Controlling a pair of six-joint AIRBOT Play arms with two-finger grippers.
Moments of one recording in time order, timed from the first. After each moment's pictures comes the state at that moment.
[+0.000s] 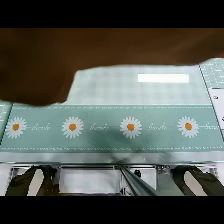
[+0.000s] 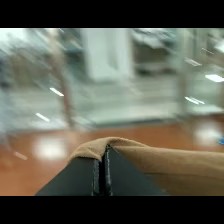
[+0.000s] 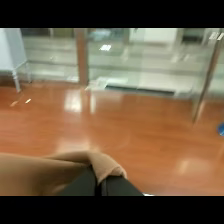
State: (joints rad) left arm 0.37 -0.60 1.73 1.13 -0.98 -1.26; right arm -0.19 -0.82 2.08 -1.14 1.35 1.46
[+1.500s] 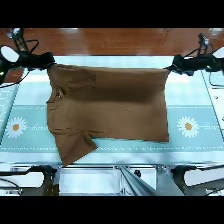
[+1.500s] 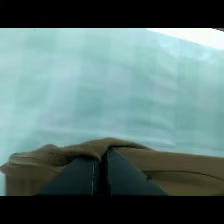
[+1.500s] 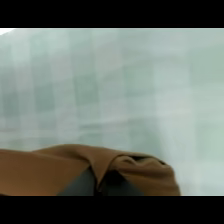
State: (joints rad) left arm 0.08 -1.54 1.41 1.21 -0.75 -1.55; right arm -0.19 -1.67 1.52 -0.92 1.01 1.43
